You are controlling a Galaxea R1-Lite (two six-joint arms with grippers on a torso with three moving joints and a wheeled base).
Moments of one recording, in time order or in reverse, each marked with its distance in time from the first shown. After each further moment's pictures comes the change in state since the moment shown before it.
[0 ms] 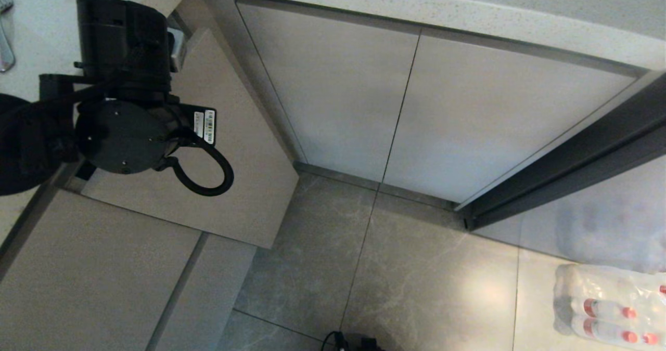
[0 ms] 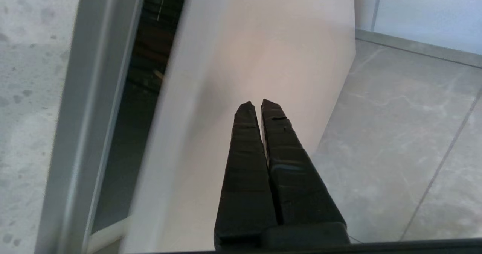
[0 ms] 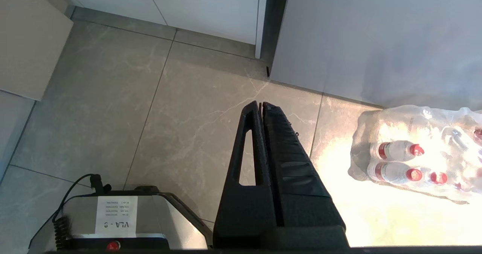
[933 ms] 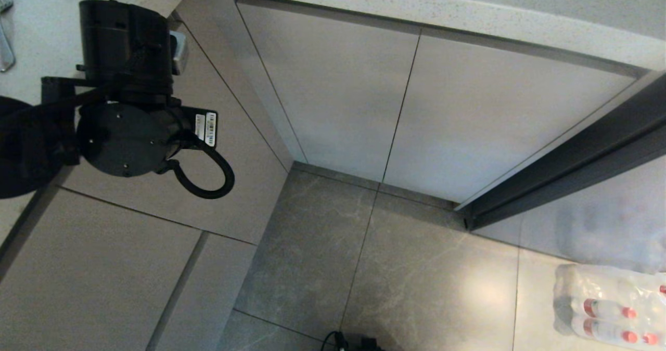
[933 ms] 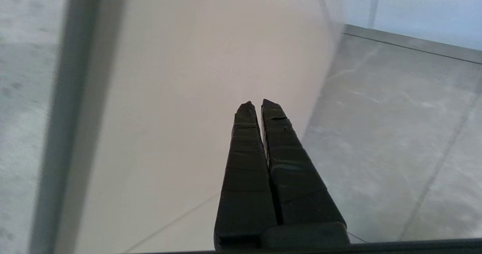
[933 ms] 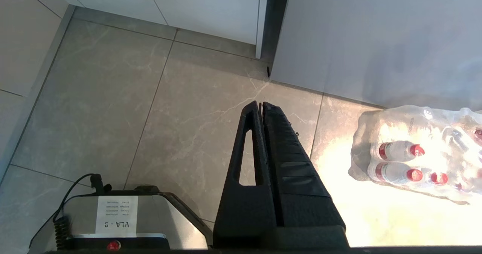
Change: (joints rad) left arm -0.016 -0.004 0.012 0.000 0.003 0.001; right arm 0.000 0.000 0.000 0.000 0.000 0.000
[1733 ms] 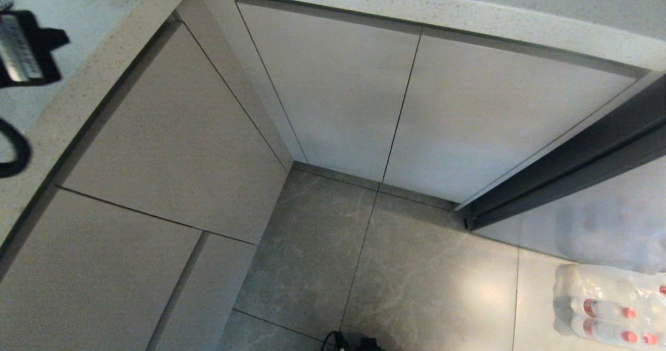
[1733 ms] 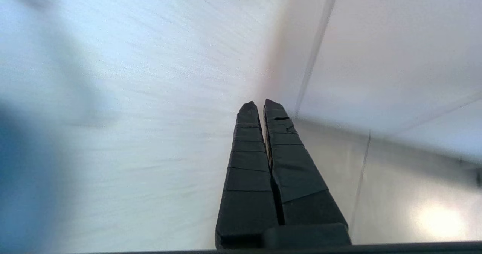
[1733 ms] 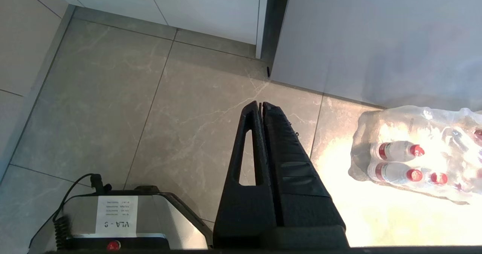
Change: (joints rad) left arm 0.185 -0.420 0.034 0.010 -0.476 0.043; right arm 0.000 0.000 0.000 0.000 0.000 0.000
